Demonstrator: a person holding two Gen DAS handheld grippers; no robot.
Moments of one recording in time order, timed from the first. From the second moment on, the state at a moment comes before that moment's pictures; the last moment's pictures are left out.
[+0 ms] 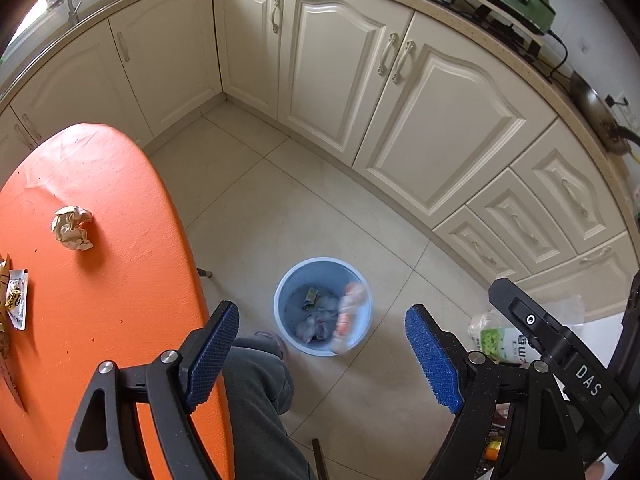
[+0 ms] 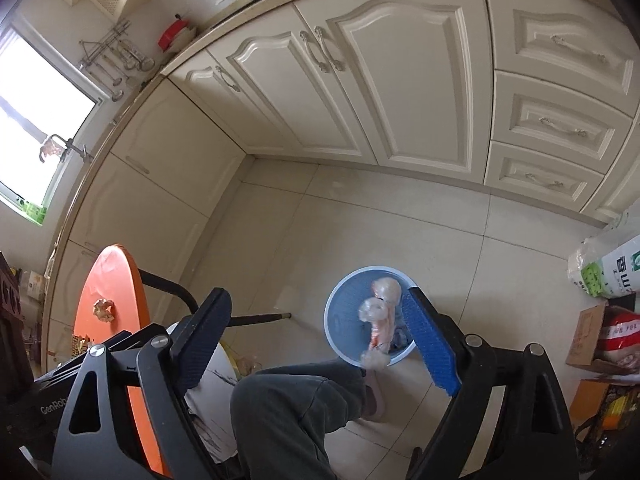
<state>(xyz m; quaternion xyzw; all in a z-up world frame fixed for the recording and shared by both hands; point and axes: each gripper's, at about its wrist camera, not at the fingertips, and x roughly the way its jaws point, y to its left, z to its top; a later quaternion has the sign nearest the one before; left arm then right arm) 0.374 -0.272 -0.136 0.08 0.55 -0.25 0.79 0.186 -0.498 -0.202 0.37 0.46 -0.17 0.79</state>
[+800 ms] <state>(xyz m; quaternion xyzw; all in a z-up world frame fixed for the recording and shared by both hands) 0.319 -0.152 -0.083 0.03 0.53 -0.23 0.82 0.168 -0.431 -0.157 0.30 0.47 -0.16 0.81</state>
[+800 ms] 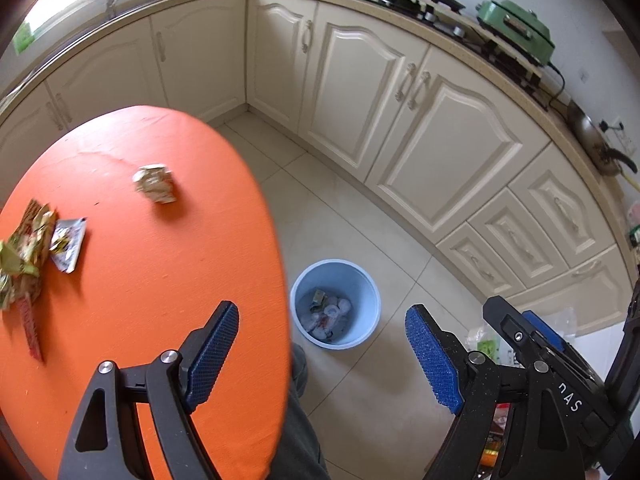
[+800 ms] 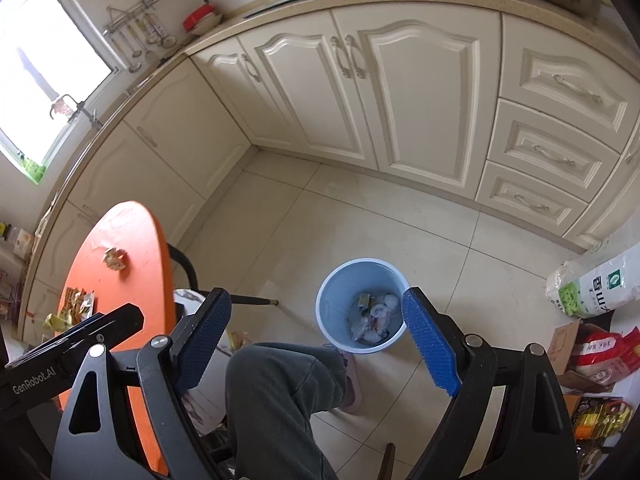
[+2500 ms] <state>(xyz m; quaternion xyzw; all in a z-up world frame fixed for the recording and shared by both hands) 0.349 0.157 -0.110 -0.15 0.55 -0.09 0.82 0.321 -0.156 -0.185 0.15 0.60 0.04 0.78</state>
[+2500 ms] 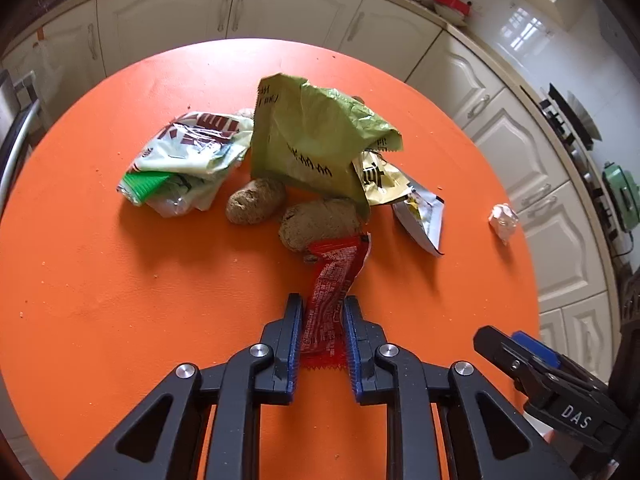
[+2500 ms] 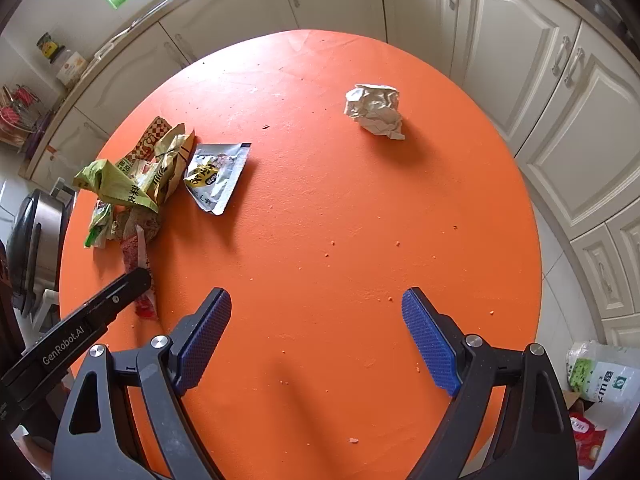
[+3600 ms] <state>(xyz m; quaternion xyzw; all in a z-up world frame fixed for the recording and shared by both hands) 0.337 0.202 -0.105 -0.17 0.54 -0.09 0.82 0.436 -0.071 -0.196 0.02 0.61 0.06 0.79</state>
